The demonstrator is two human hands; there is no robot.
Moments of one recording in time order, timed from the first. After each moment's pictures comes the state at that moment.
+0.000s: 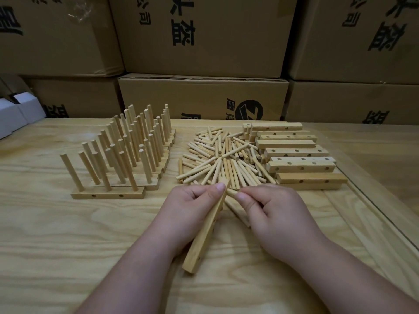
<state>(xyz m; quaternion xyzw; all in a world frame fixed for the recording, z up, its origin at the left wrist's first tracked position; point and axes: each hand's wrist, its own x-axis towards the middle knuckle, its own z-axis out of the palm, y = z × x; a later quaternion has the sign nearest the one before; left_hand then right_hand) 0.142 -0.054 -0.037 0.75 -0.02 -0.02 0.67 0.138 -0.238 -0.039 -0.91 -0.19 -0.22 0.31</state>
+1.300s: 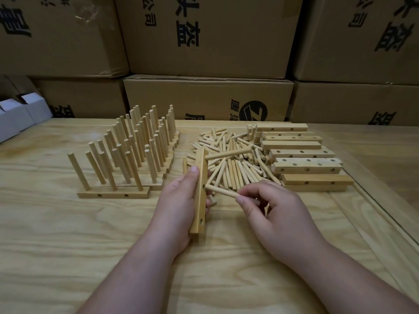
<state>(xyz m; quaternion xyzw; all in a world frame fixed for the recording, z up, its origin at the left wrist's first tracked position) 0.155 -0.054 -0.040 0.58 0.09 0.05 0.81 0.139 -0.234 -0.045 -0.87 -0.19 -0.20 0.40</state>
